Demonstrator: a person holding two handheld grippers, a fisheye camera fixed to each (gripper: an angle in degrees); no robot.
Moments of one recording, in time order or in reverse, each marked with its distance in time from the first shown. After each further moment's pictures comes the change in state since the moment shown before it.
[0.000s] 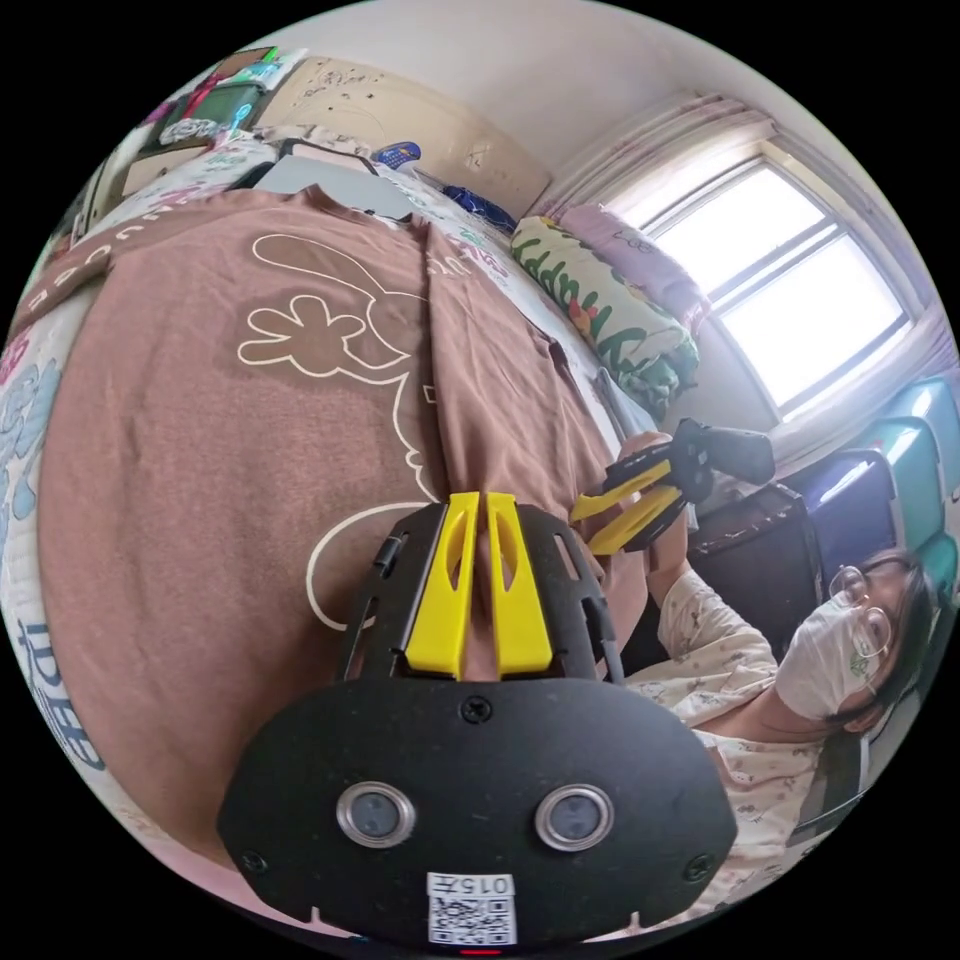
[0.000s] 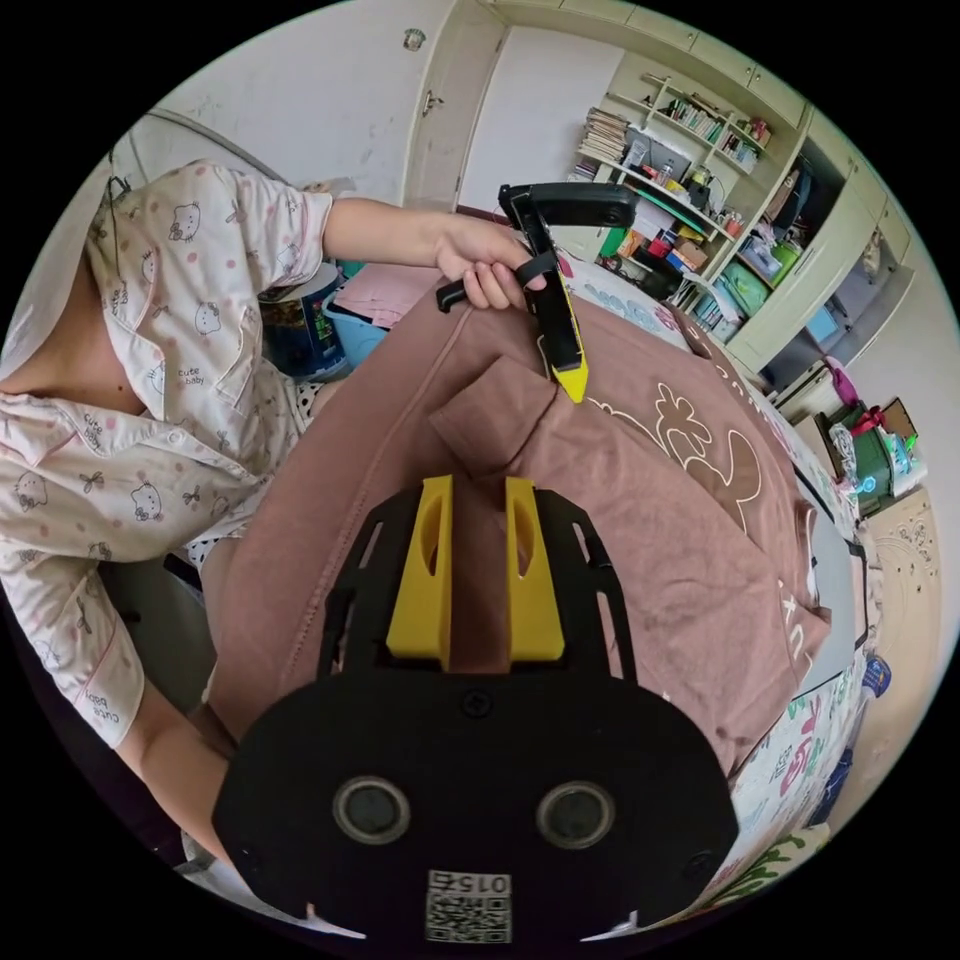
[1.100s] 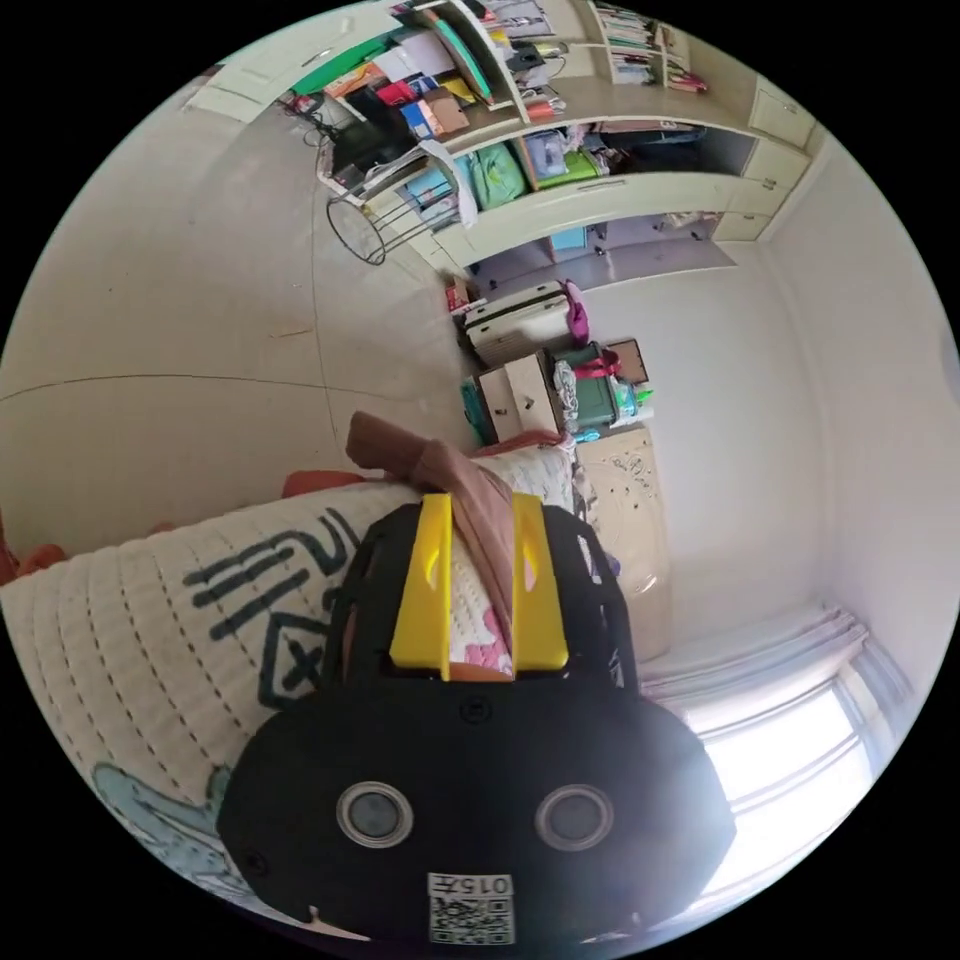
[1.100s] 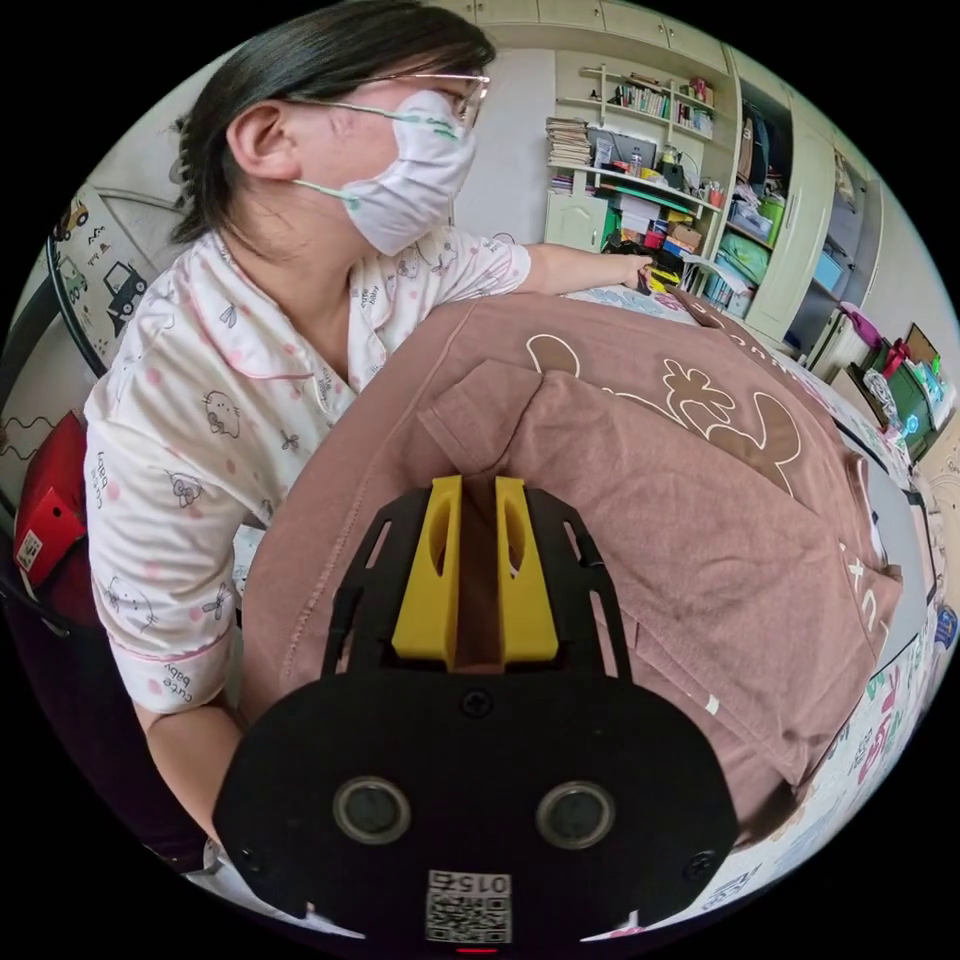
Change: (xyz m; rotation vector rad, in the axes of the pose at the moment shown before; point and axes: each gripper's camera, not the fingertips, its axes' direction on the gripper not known) left arm -0.462 -0.045 -0.410 1.036 -0.092 -0.948; right arm 0.012 0.114 0.063 0.104 -0.175 0.133
